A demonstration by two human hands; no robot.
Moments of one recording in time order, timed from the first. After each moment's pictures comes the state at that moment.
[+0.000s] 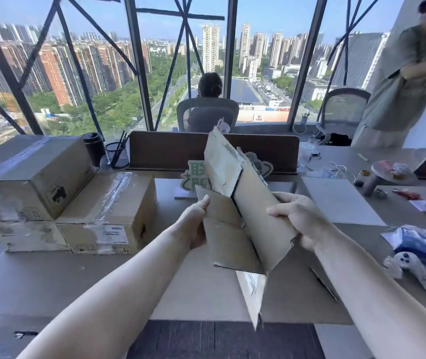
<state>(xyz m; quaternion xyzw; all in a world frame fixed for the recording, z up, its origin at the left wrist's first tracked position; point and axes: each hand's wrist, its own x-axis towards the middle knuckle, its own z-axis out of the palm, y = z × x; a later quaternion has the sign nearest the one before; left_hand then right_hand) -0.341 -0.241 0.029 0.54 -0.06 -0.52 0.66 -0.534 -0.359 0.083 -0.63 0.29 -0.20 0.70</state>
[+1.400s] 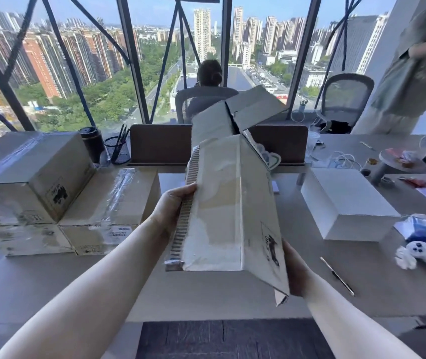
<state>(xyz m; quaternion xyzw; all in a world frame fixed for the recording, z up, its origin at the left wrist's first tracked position) -0.270 -0.196 0.047 0.49 -0.13 -0.52 0.69 -0.506 -0.352 -0.076 -0.35 0.41 -0.10 0.84</state>
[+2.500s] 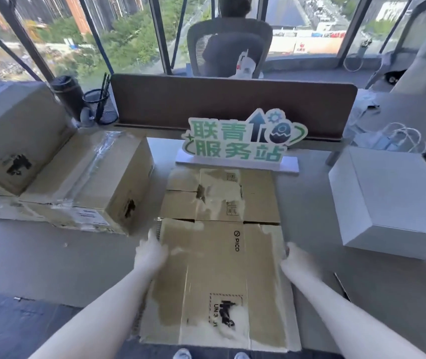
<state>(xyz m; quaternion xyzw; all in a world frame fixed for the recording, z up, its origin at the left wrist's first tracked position) -0.250 -0.237 -0.181 0.95 -0.07 -0.25 0.20 -0.490 -0.499 -0.189 -0.83 0.49 0.13 0.22</state>
